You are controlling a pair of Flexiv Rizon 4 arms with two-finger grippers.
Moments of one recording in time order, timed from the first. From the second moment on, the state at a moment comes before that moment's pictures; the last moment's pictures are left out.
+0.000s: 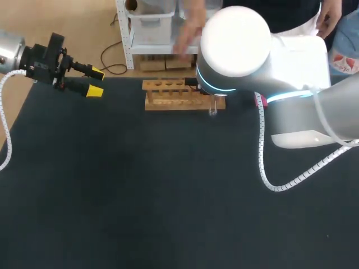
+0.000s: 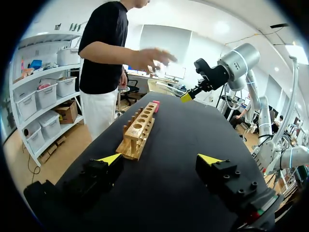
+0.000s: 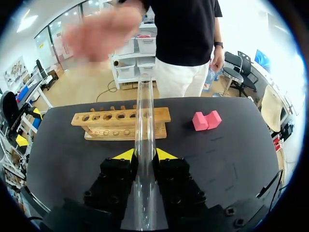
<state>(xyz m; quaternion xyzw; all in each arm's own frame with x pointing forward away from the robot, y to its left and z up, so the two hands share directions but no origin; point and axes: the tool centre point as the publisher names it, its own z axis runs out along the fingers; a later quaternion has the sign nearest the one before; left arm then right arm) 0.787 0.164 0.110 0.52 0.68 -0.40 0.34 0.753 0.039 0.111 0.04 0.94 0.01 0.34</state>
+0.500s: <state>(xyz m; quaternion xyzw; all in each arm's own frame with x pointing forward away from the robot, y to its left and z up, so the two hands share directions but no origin) 0.787 0.164 0.110 0.52 0.68 -0.40 0.34 0.762 0.048 0.099 0.01 0.94 0.03 0.33</state>
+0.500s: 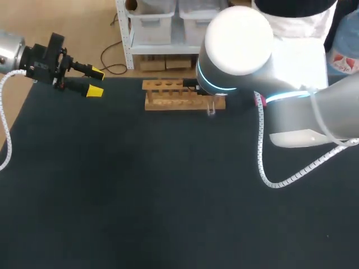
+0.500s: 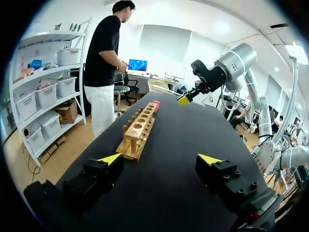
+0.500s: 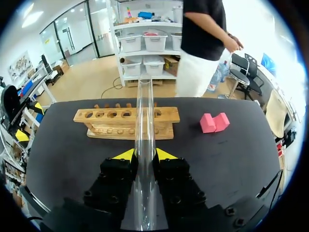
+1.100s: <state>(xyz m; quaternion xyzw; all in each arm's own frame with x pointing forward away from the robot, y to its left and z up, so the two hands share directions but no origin) 0.787 0.164 0.110 0.52 0.68 -0.40 0.34 0.798 0.065 0.064 0.00 0.95 0.03 0.30</state>
